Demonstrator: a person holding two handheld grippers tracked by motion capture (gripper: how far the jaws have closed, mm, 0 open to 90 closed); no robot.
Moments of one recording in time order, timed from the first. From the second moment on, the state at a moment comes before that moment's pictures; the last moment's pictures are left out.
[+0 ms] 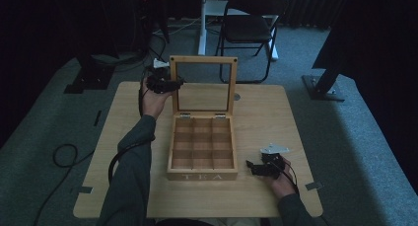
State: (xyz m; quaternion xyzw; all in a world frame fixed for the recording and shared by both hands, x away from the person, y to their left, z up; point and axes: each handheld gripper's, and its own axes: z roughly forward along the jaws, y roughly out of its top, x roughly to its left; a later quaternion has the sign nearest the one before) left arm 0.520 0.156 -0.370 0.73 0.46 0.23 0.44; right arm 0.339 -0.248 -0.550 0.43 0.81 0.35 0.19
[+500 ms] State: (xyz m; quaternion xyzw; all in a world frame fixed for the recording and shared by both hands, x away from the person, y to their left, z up) left arm 0.517 0.154 -0.368 0.73 0.47 0.22 0.45; right arm 0.338 -0.248 -0.550 0.43 0.81 0.35 0.19
